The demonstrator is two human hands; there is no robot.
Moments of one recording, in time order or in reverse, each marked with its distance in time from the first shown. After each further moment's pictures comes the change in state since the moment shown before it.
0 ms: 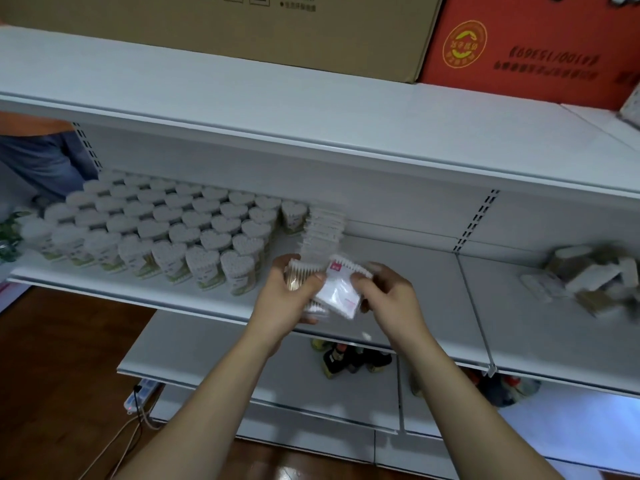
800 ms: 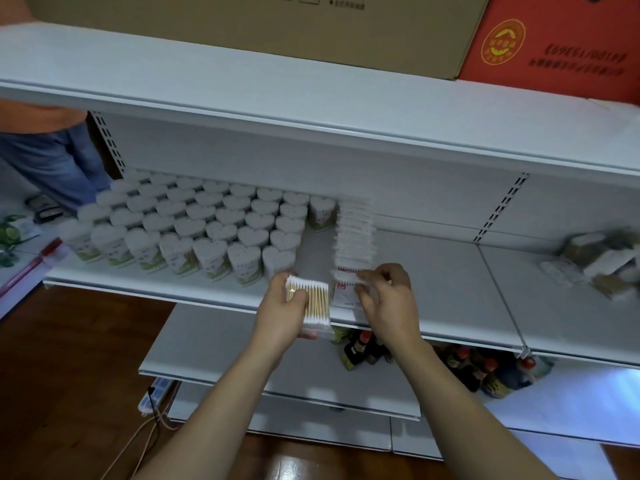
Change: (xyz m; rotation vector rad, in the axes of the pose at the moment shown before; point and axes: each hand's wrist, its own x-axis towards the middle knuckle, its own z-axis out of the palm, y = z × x) left_hand -0.005 -0.022 -0.082 0.061 0.033 -0.101; right_hand 0.000 0.064 0.064 -0.799 0.197 -0.422
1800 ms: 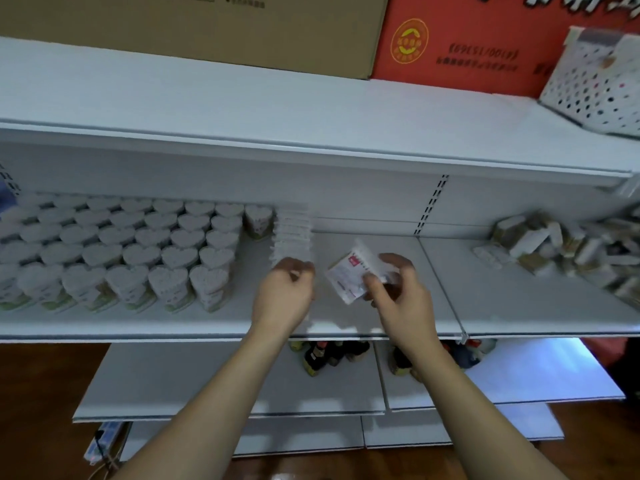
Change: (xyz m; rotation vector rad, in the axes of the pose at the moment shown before) left_hand 0.025 0.038 0.098 0.402 -0.081 0.154; right_hand -0.003 0.021 -0.105 0.427 0.088 0.338
